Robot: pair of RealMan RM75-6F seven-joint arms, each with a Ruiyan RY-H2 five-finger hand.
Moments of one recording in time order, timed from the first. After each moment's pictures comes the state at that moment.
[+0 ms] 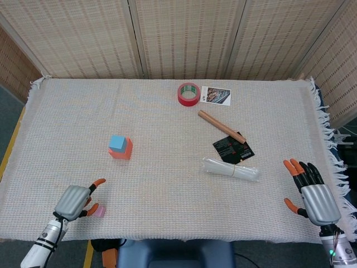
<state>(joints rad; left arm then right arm) -0.44 -1.24 0.18 -1.78 1.33 1.25 0.25 0.09 -1.11 0.00 -1.67 -1.60 1.45 -0.07</state>
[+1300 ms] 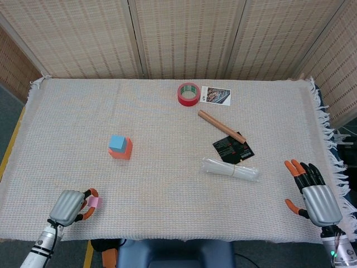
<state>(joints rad) -0.32 -1.27 0.09 -1.69 1.45 1.29 0.19 0.09 -1.10 0.00 -1.68 -1.60 1.46 -0.07</state>
